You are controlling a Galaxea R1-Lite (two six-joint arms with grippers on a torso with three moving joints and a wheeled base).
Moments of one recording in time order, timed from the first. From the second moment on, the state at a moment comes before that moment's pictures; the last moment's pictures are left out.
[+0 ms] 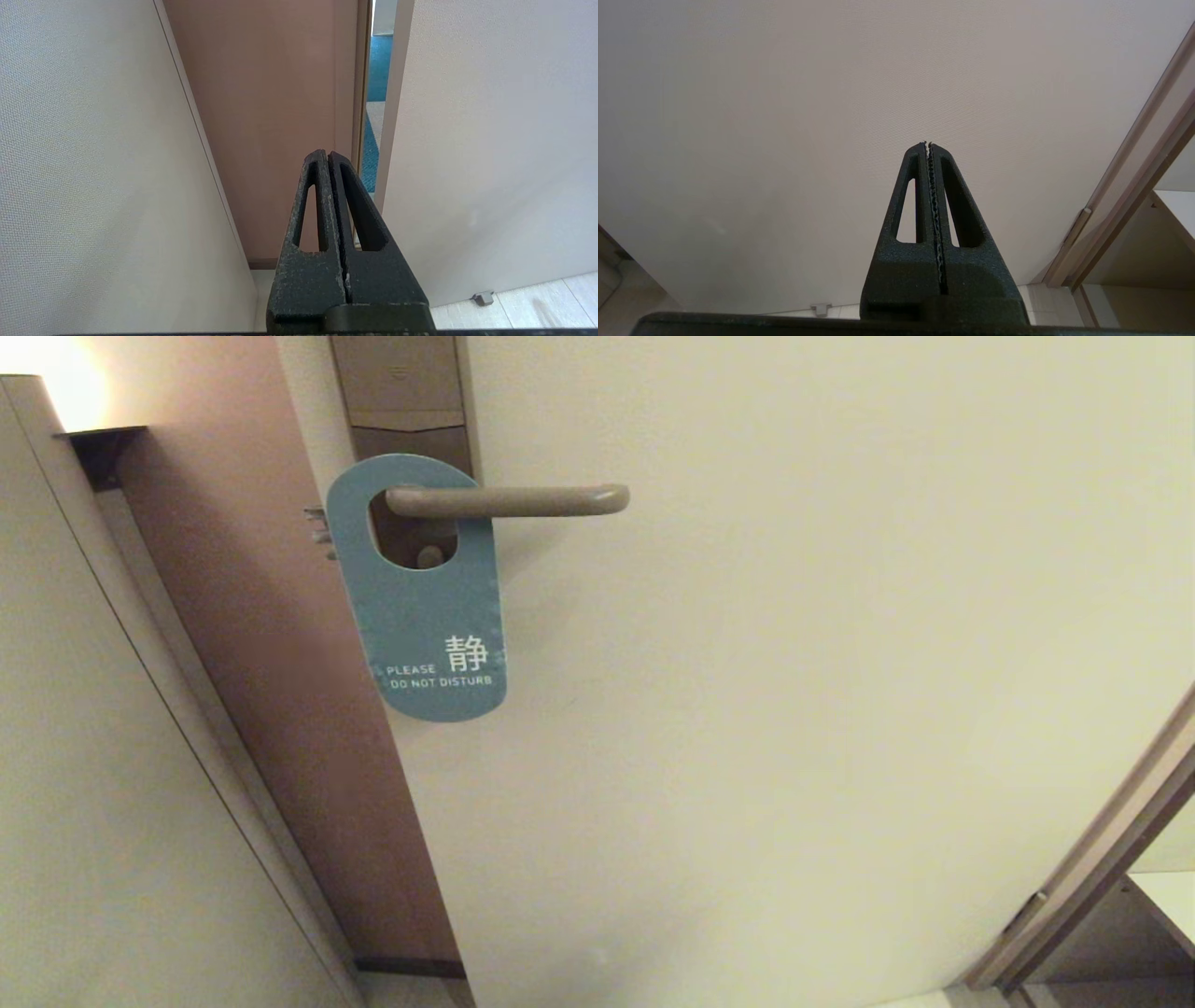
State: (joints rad) left arm 0.00 0.00 -0.01 0.02 -0.02 0.04; right arm 0.01 0.00 0.00 0.00 -0.02 0.03
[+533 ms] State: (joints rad) left arm 0.00 0.00 0.00 0.01 -0.01 0.04; right arm 0.01 0.00 0.00 0.00 -0.02 0.03
